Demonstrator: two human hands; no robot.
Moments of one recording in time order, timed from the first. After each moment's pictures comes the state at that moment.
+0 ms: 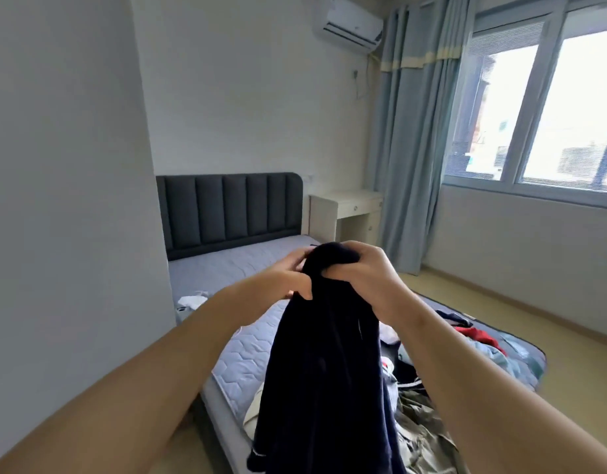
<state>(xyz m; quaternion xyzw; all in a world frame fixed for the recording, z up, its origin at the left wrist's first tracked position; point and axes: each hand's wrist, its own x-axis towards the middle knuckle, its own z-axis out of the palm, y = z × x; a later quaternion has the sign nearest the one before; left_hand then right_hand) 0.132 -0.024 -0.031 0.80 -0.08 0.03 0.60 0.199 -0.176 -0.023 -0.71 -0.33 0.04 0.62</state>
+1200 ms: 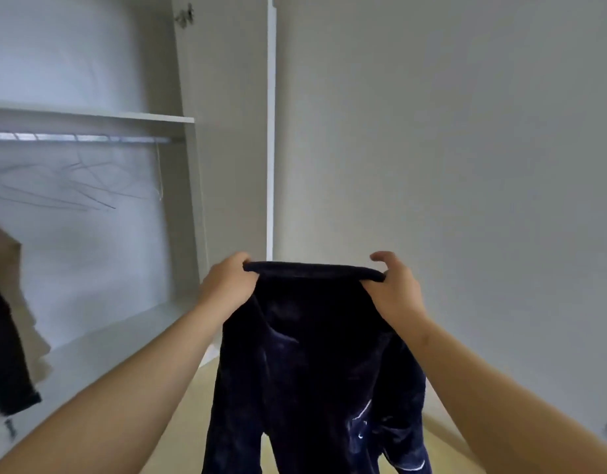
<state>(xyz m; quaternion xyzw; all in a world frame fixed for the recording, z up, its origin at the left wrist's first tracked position) -0.486 0.085 -0.079 0.49 0.77 0.39 0.10 -0.248 0.119 -0.070 -0.55 -0.69 0.24 0.40</state>
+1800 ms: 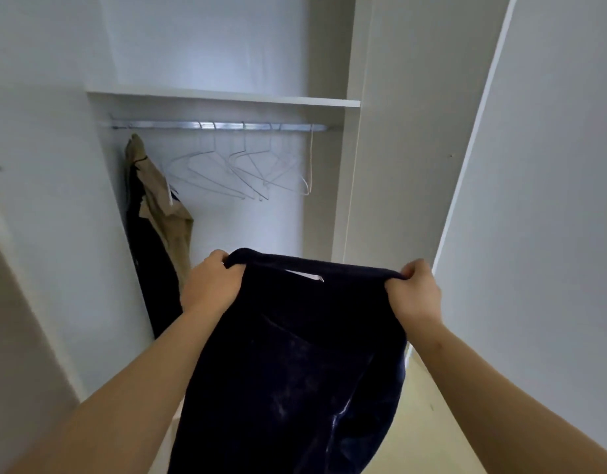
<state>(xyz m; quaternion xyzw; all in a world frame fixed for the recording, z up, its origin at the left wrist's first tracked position) -0.784 0.092 -0.107 0.23 0.88 0.42 -0.01 -0.576 0.249 -0.106 -0.47 -0.70 0.38 0.38</state>
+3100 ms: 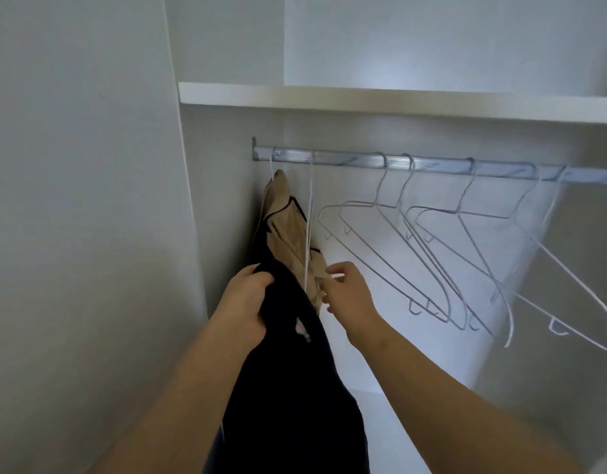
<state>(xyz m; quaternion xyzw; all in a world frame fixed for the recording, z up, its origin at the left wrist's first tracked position) -1.269 0.210 -0.077 -0.10 0.57 0.80 0.13 -1.243 0.343 -0.100 -0.13 -0.77 0.61 0.14</state>
